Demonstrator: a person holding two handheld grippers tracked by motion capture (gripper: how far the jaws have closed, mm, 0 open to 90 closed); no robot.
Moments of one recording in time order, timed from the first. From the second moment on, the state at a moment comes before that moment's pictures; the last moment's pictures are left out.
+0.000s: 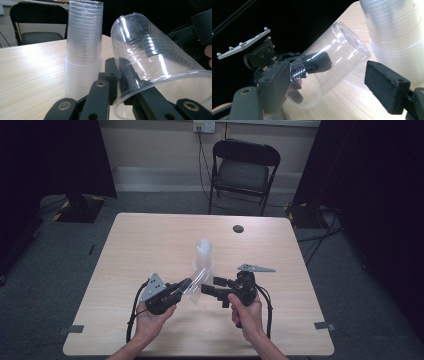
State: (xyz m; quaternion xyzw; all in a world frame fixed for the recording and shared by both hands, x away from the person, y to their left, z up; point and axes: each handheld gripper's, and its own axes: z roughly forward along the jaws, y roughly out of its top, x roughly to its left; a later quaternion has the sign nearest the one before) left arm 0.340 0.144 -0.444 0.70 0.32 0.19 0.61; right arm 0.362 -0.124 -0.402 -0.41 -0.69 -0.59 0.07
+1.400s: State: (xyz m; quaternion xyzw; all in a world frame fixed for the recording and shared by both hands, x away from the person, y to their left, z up) left arm 0.345 0.128 -0.433 0.84 0.30 0.04 0.46; right arm 0.334 -0.144 -0.412 -0.26 -0.82 -0.50 -0.09
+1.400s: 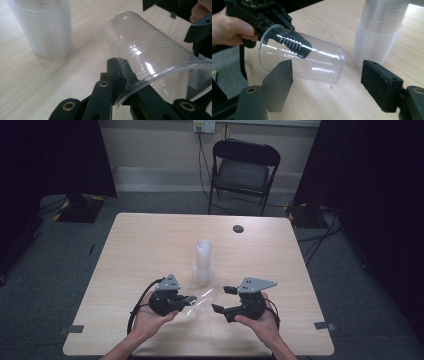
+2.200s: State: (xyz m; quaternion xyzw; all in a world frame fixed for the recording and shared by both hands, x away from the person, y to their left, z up) left arm 0.354 0.125 -0.439 0.85 0.32 -0.06 0.42; right arm 0.309 -0.107 -0.426 -0.13 -0.88 -0.42 -0.17
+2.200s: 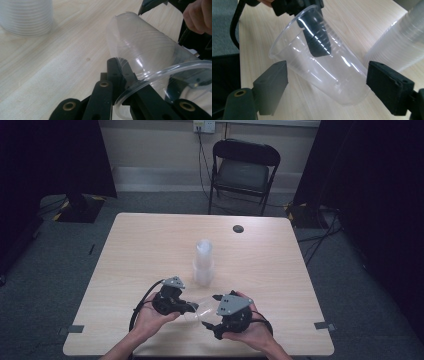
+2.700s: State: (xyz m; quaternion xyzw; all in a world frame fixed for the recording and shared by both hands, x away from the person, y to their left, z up) left arm 0.358 0.112 -0.429 0.85 0.33 -0.09 0.41; right arm 0.305 -0.087 -0.433 -0.09 -0.89 -0.39 -0.21
